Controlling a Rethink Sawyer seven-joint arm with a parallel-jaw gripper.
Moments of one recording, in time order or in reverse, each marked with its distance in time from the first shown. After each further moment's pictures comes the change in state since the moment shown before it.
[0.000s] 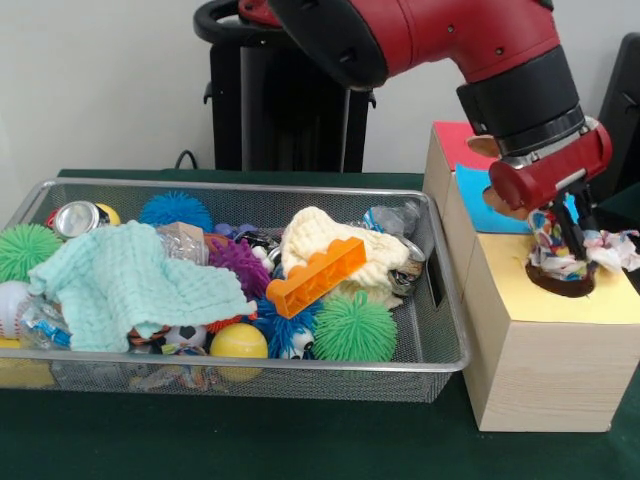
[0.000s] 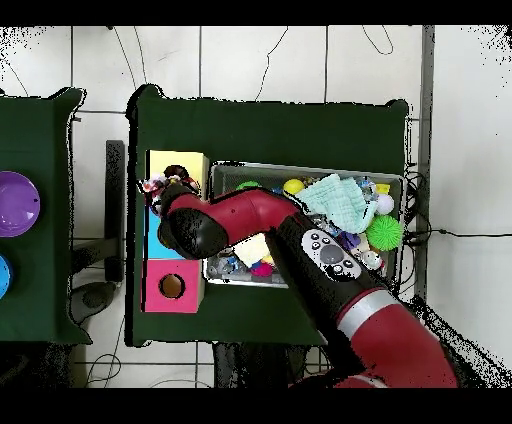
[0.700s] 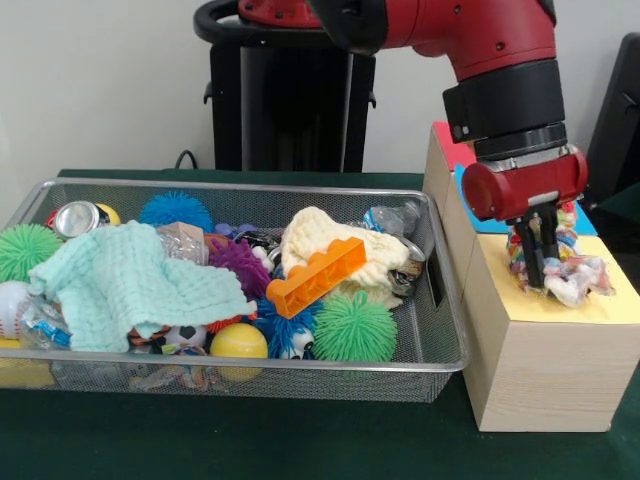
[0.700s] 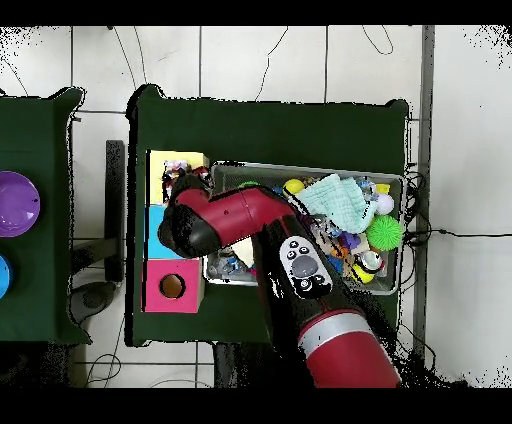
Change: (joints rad) arm 0.213 -0.061 -0.315 -0.108 0.012 -0.068 0.000
